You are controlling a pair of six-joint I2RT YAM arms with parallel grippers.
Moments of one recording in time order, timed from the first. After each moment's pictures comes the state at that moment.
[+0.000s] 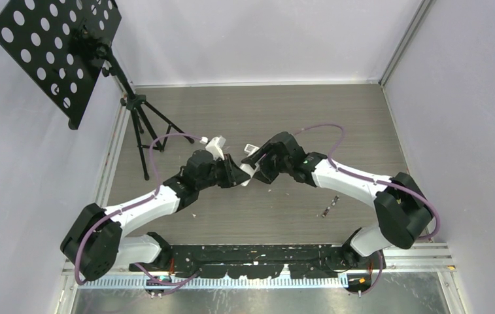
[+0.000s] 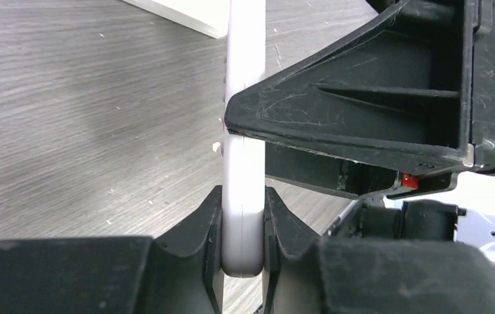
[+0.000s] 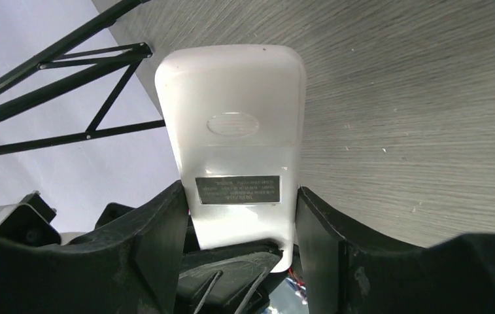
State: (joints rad) left arm -0.67 1.21 0.56 0.21 0.20 -0.80; right arm 0.74 1.50 0.93 -0.14 -0.09 1.51
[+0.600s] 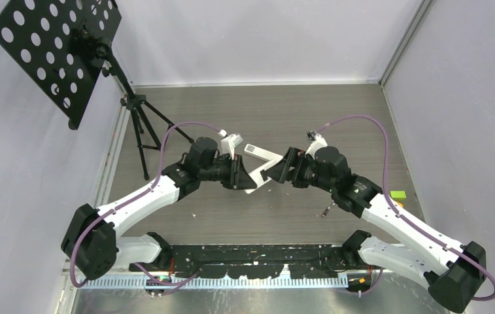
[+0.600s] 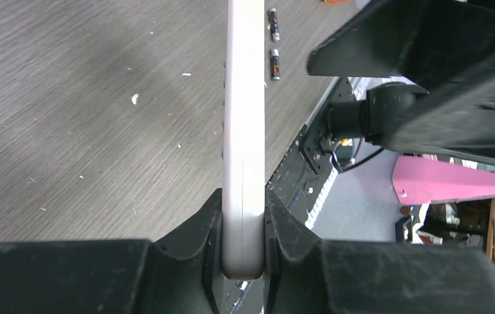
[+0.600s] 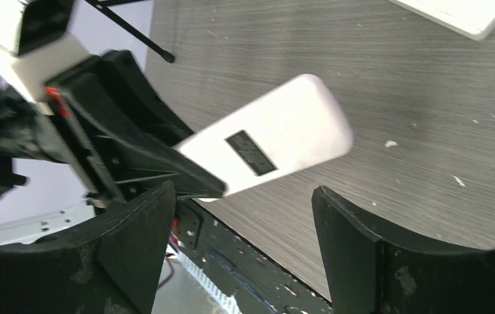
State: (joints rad) left arm -0.67 1.22 0.75 -0.06 0.55 -0.58; right arm 0.70 0.91 0.74 -0.26 -0.11 0.87
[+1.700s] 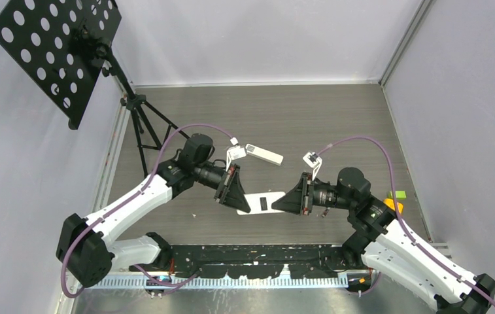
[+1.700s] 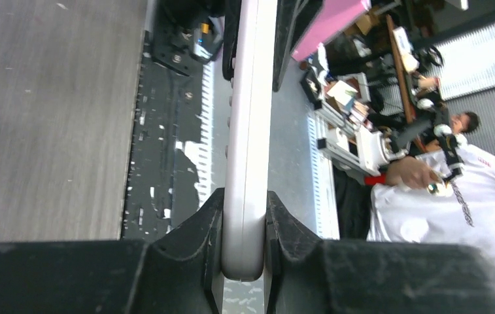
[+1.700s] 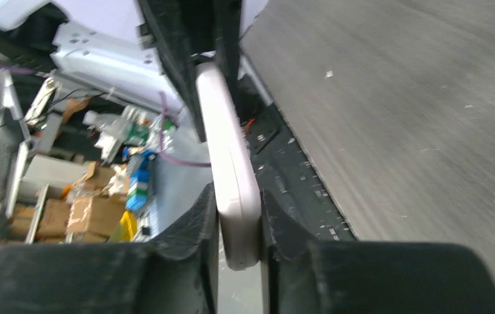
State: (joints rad) left arm -0.67 1.16 0.85 -0.31 1.13 -0.31; right arm 0.70 0.60 0.51 -0.11 -0.60 0.75
